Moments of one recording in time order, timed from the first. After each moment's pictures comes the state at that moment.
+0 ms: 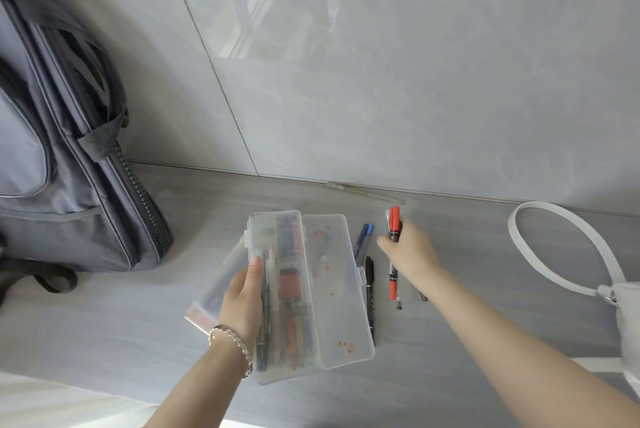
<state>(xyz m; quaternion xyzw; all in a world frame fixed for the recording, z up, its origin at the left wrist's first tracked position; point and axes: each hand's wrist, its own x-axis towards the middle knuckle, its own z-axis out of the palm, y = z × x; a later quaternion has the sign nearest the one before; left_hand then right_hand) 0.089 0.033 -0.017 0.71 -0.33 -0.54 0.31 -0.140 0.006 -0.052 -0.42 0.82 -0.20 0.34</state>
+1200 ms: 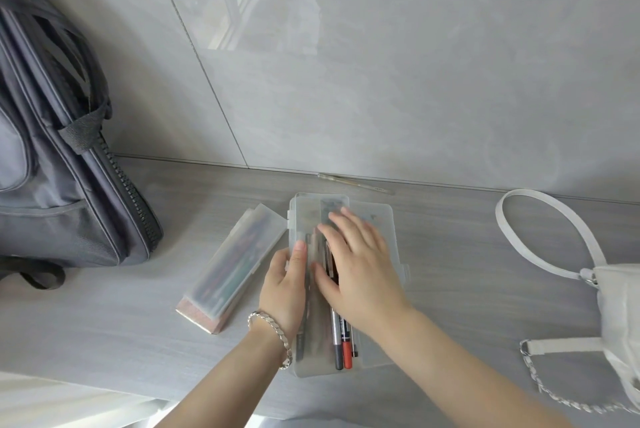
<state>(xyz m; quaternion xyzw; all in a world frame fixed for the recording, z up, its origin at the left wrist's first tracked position) 0.038 0.047 -0.009 0.65 -0.41 -0.54 0.33 -0.073 0.058 -0.021 -0.71 0.67 -0.20 0.07</state>
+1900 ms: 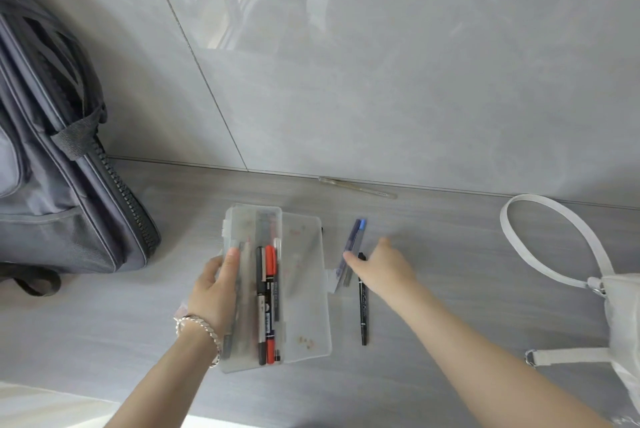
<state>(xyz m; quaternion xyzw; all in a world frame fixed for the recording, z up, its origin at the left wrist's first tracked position) 0.108 0.016 -0.025 0.74 -0.39 -0.47 0.28 -0.112 0.019 -0.064 -0.41 0.83 -0.03 0.37</state>
